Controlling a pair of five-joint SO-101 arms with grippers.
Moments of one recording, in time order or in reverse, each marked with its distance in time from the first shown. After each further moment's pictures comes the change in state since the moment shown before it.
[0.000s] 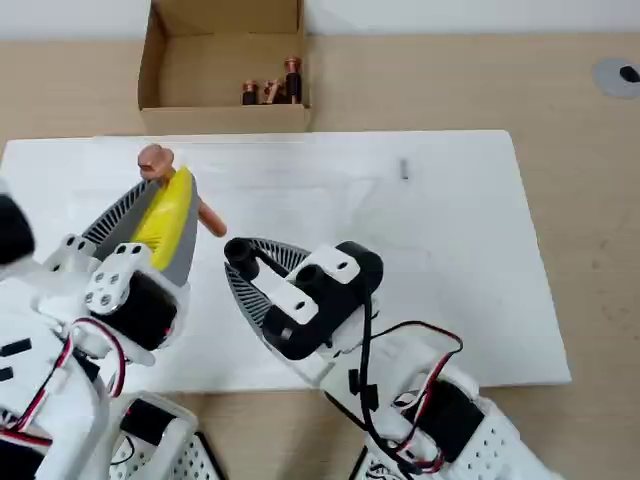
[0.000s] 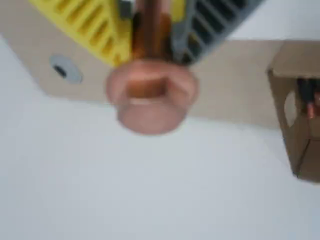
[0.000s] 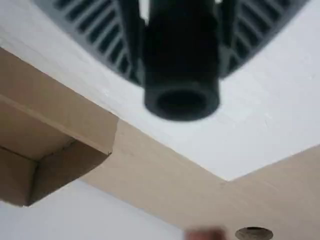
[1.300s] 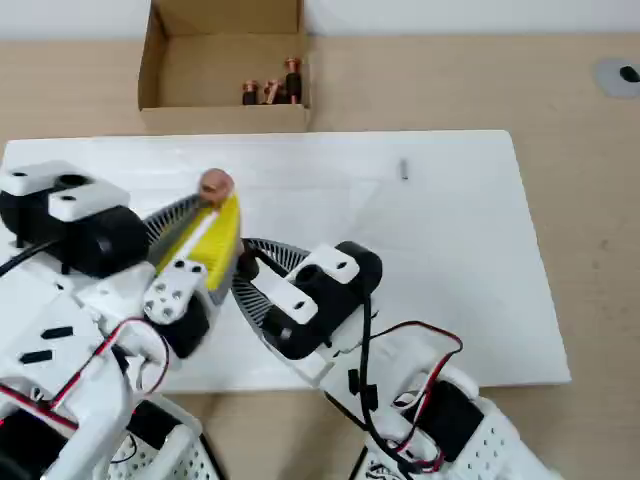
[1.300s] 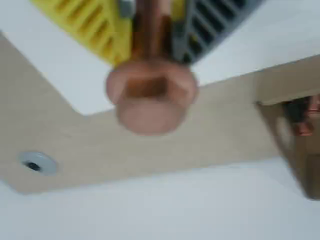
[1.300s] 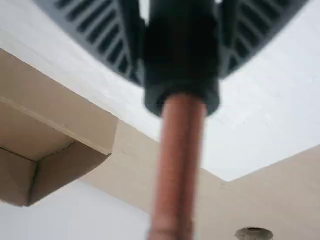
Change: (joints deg) left arm 5.9 0.3 5.4 0.0 -15.9; right arm 0.0 0.0 0.1 0.0 0.0
